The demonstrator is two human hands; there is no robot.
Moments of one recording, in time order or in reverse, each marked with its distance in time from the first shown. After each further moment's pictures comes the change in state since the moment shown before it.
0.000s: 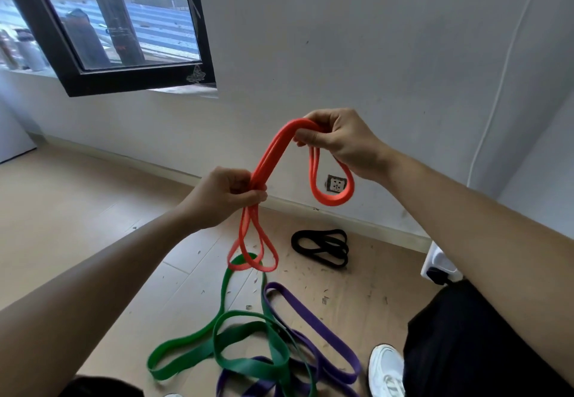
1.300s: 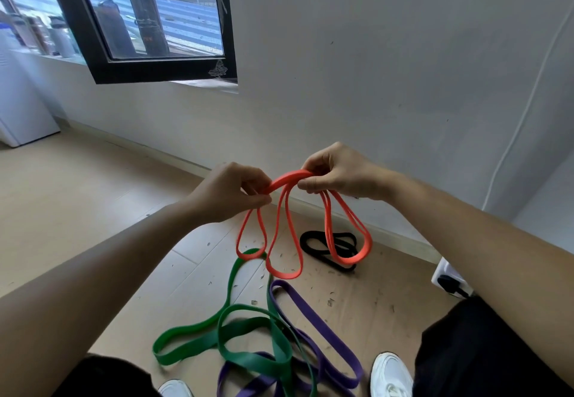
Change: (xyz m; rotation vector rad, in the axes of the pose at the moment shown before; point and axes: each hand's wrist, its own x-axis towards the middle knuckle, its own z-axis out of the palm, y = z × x) left_hand -0.008 -0.009 -0.014 0.288 0.012 0.147; right_hand -0.008 0.006 0.032 -0.313 -0.316 0.152
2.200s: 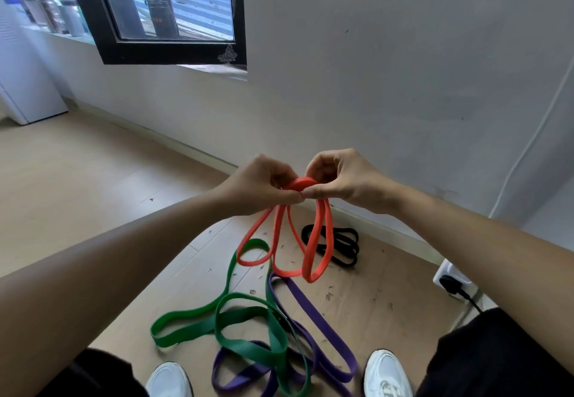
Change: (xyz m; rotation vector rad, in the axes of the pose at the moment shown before) left_hand 0.011 0.034 0.024 -0.166 -0.053 -0.135; right_hand -0.010 0.015 0.019 0.265 0.025 0.035
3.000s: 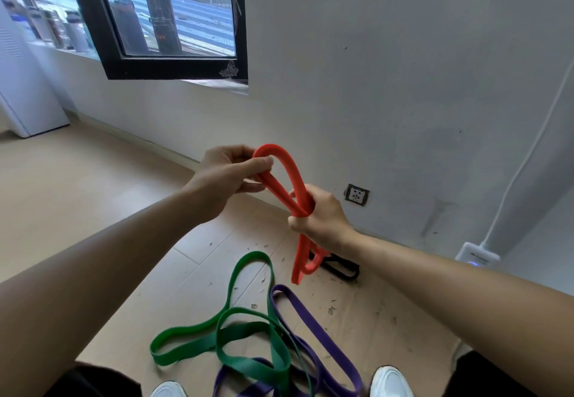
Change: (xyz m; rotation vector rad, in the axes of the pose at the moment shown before) left_hand -0.012 0.001 -0.041 -0.678 0.315 -0.286; right_hand 0.008 0.024 0.074 -0.164 0.302 0.059
